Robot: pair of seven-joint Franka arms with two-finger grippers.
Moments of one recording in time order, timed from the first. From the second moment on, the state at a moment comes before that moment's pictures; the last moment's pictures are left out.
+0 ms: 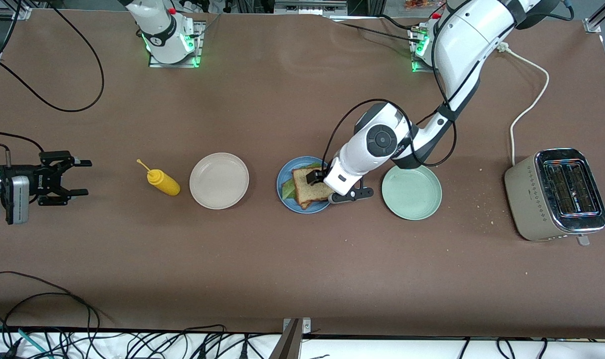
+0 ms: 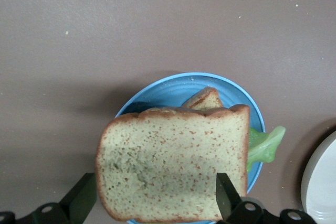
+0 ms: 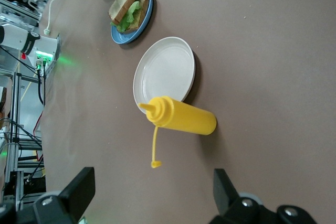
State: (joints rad) left arm -0.13 0.72 -0.55 -1.66 0.09 2.41 -0.84; right arm -0.37 0.65 0.08 -1.29 0.53 1.39 -1.20
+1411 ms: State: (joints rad) left arm 0.21 0.37 -0.52 -1.33 0.18 1.56 -0.47; right arm 0.06 0.07 -0.09 -1.67 0.03 1.60 -0.11
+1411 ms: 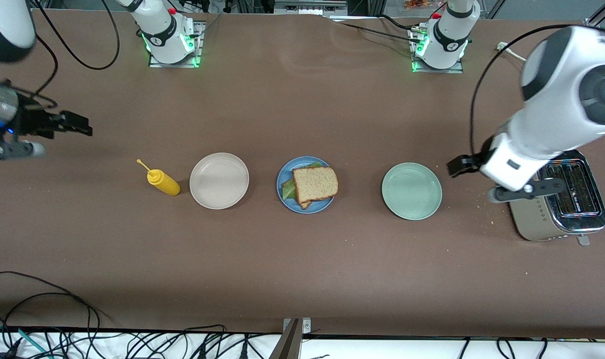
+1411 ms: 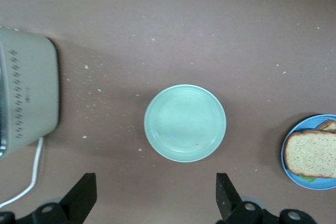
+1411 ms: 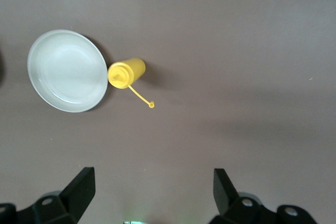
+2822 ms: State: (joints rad) left arm 0.14 0.27 -0.15 -1.26 -0.04 1.49 -0.15; right arm 0.07 0.00 -0.08 -1.62 -0.01 1.54 0.04
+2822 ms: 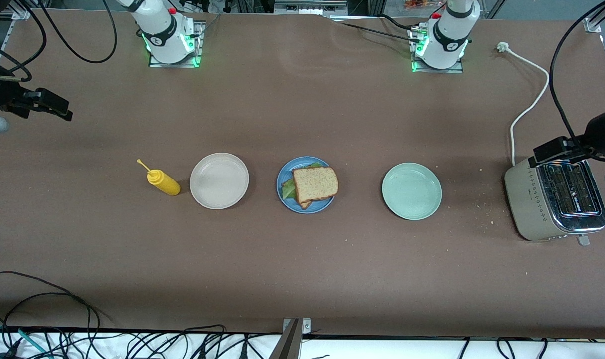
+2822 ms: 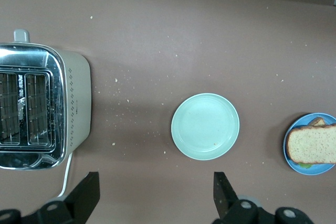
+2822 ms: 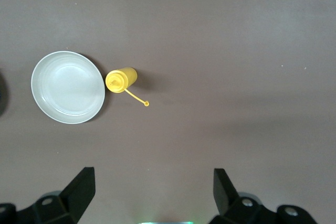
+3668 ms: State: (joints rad) left arm 0.01 0.15 -0.01 -1.44 -0.01 1.52 -0.15; right arm 0.07 0.01 -0.08 -1.62 0.01 1.56 0.04
